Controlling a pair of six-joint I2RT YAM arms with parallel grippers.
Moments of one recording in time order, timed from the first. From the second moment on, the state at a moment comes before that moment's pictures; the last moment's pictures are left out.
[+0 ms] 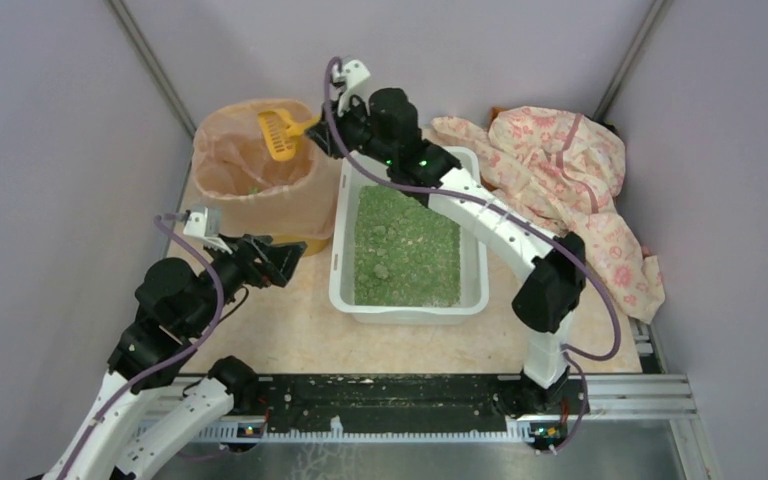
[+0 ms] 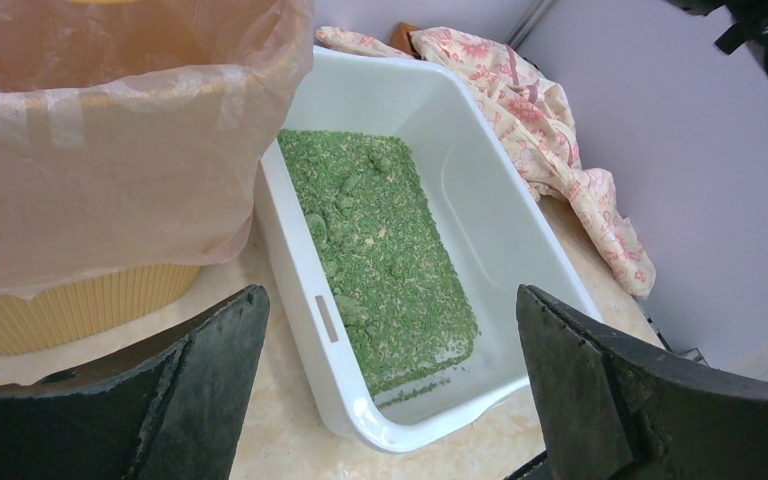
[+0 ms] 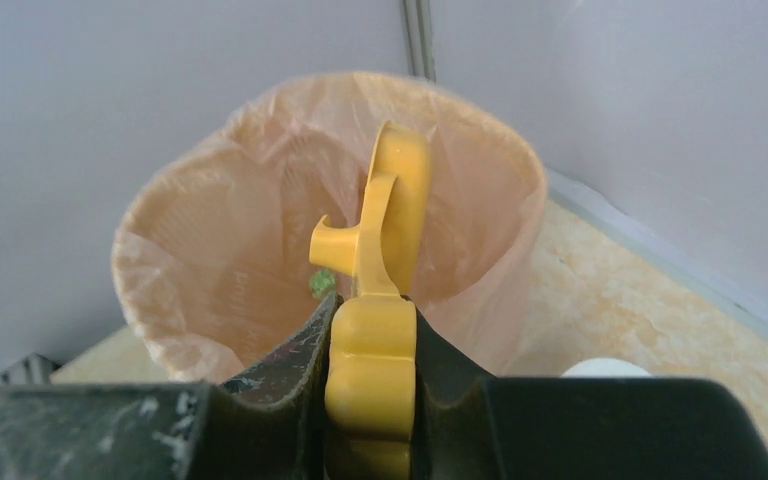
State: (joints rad) left arm -0.61 0.48 0.87 -0.45 -0.11 -0.47; right arm 0.82 1.89 1.95 -0.12 -0.12 0.10
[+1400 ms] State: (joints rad) left arm -0.61 0.74 0.66 -0.08 0.10 -0.50; right arm 0.25 1.44 1.13 -0.41 -0.22 0.40
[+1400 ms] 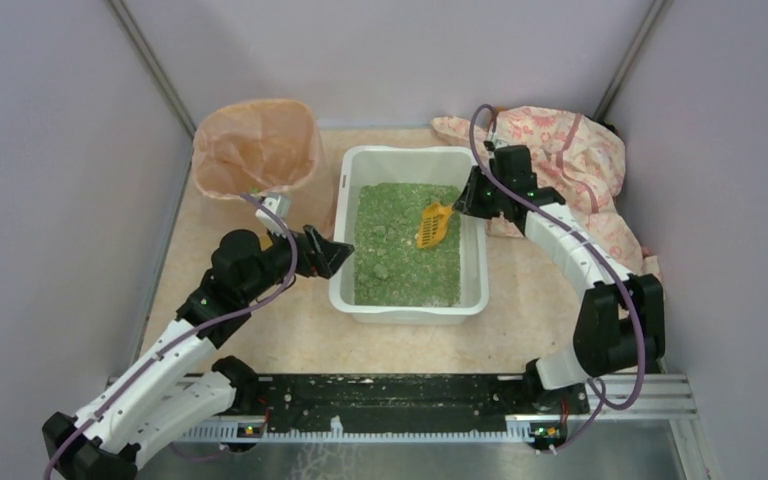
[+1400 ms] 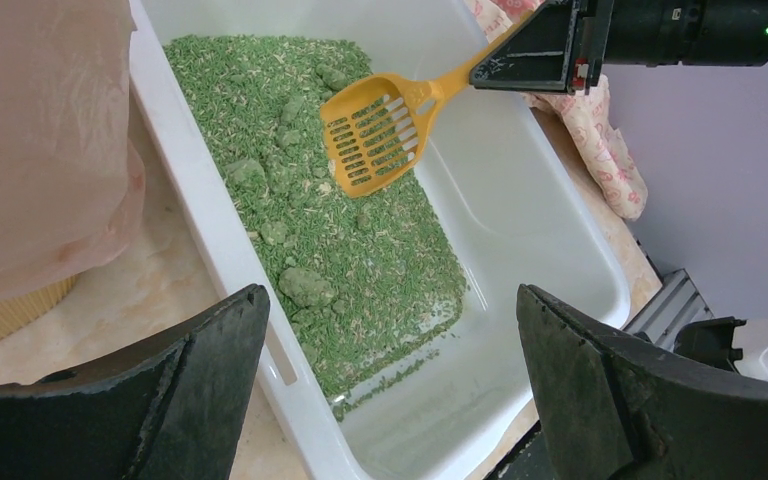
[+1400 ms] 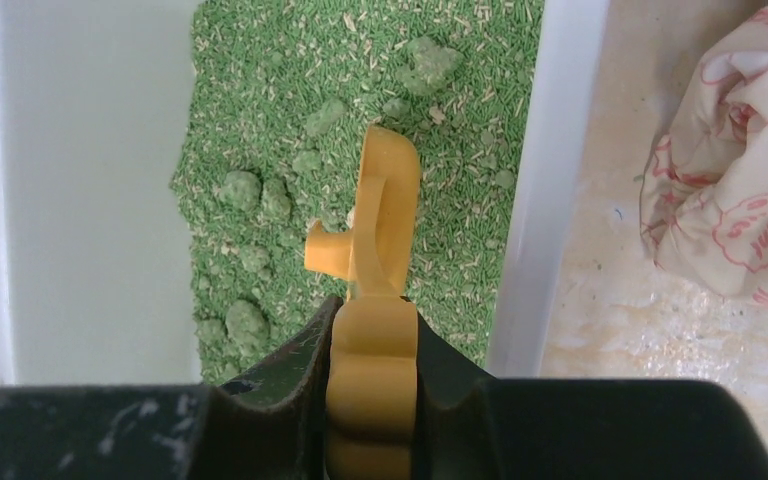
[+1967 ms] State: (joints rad) left arm -0.61 0.82 0.66 -0.04 0.10 -0.48; right arm 0.24 1.61 1.17 -0.22 -0.23 0.50
